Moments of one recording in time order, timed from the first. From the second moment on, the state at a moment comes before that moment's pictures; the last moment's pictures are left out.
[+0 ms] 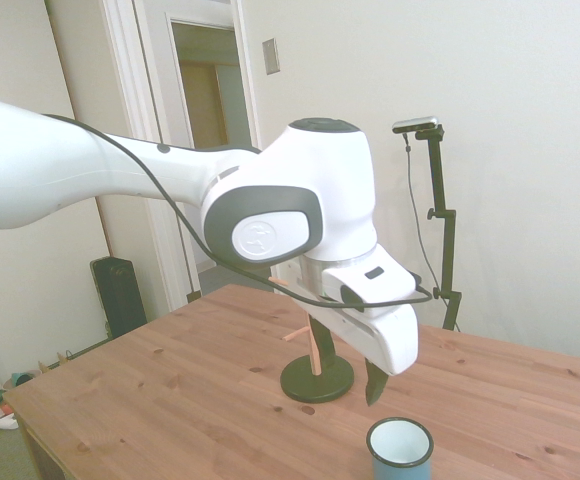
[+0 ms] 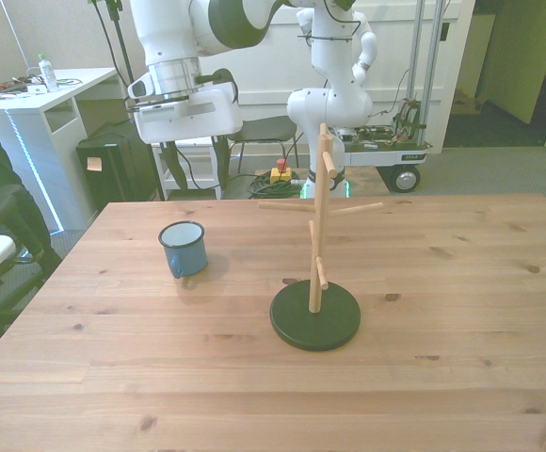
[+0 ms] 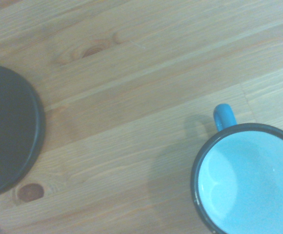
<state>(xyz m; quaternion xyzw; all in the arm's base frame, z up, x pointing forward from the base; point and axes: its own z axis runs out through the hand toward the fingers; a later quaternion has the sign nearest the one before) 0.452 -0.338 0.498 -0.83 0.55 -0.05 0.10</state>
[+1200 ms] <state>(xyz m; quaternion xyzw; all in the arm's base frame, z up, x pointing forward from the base) 0.462 -0.407 0.430 -0.81 0.58 0.00 0.09</state>
